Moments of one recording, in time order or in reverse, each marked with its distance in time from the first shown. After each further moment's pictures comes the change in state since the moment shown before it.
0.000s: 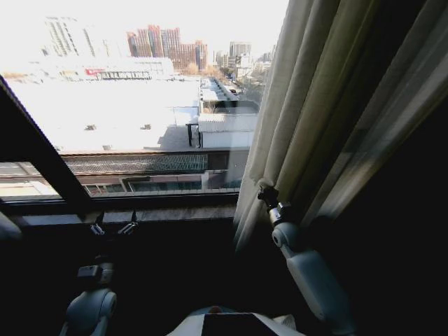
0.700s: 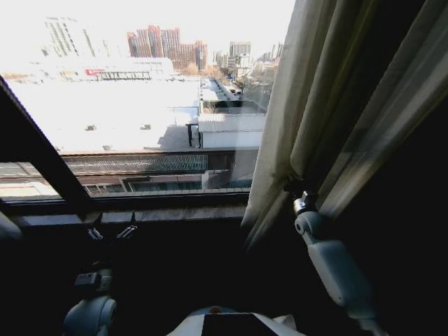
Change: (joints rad) left arm 0.044 -0.036 -0.013 -0.047 0.030 -0.009 0.005; right arm 0.093 -0.095 0.165 -0.198 0.051 -0.024 0.040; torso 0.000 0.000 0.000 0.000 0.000
